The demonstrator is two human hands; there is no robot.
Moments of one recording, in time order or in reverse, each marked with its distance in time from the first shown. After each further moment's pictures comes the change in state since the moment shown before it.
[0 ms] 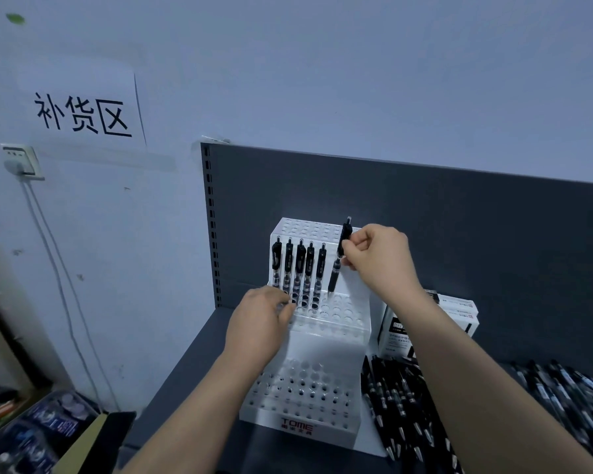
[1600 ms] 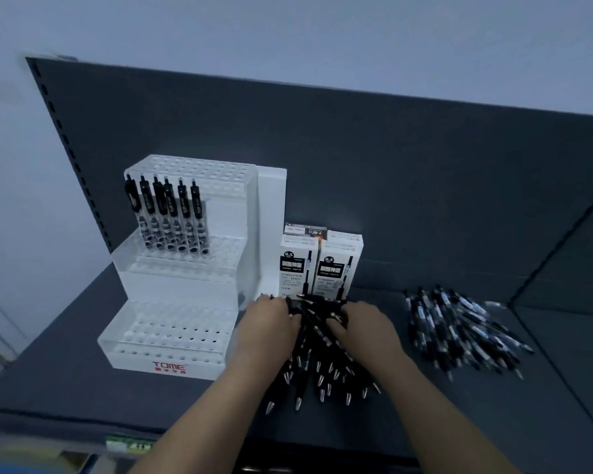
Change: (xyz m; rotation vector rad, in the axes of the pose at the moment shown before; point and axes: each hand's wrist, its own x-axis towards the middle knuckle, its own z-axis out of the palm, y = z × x) left_hand -0.070 0.148 0.145 0.285 -0.426 -0.111; right_hand -0.128 0.208 -0.081 -0.583 -0.432 0.215
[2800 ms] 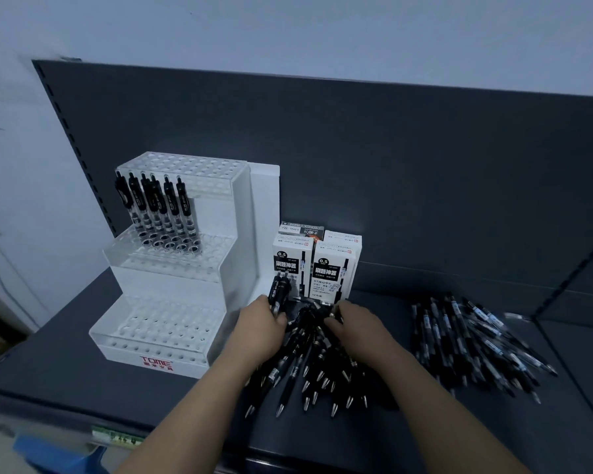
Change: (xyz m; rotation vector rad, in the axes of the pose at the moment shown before) left_hand 0.018 0.003 0.024 -0.377 -0.037 -0.273; right_hand 0.029 0.027 0.008 0.185 -0.223 -0.107
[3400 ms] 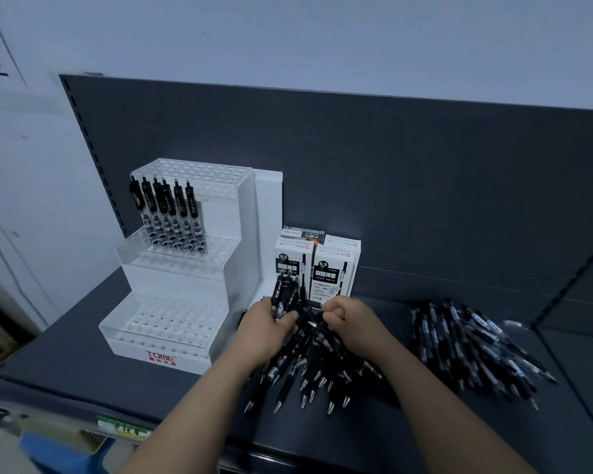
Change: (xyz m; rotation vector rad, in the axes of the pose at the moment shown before) left_hand -0.019 0.004 -0.005 -0.303 -0.054 0.019; right_hand -0.001 0.000 -0.006 0.393 0.052 -0.052
